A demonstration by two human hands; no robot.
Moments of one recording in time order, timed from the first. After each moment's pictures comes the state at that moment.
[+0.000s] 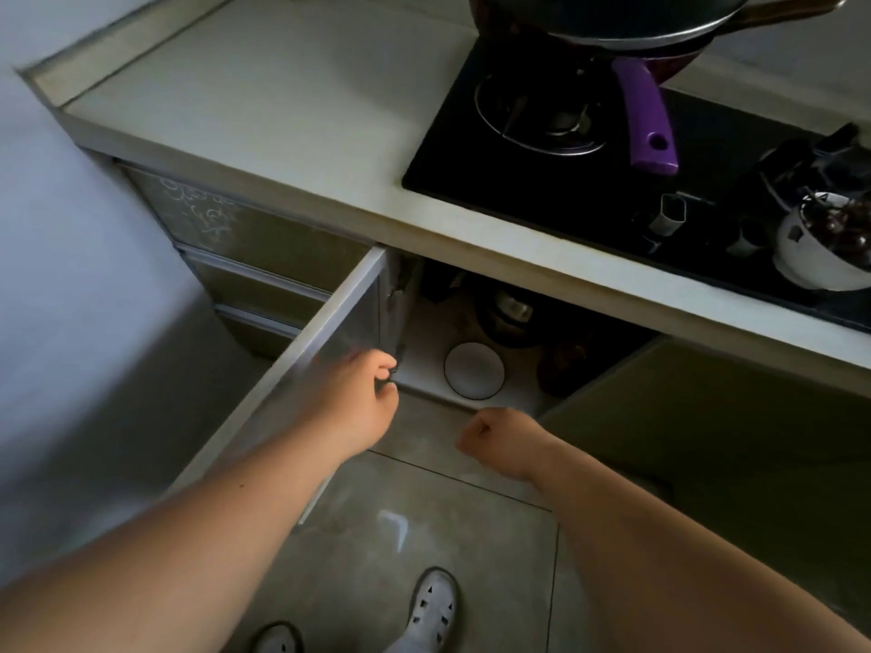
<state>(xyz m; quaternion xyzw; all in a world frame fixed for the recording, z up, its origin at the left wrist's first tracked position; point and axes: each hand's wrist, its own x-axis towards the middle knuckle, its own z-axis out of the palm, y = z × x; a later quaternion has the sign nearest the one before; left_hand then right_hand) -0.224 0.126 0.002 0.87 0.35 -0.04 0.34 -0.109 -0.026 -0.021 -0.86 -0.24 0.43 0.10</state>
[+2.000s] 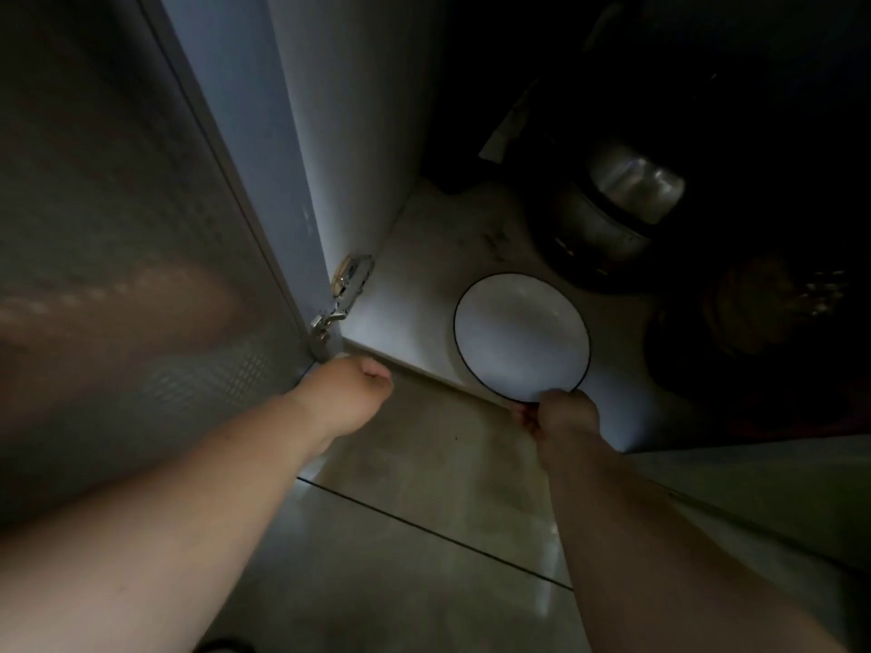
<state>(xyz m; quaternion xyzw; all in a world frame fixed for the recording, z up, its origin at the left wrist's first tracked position) -0.045 0.182 -0.525 0.69 0.45 -0.13 0.55 0.111 0.009 -0.566 -0.78 0.22 0.33 0.49</state>
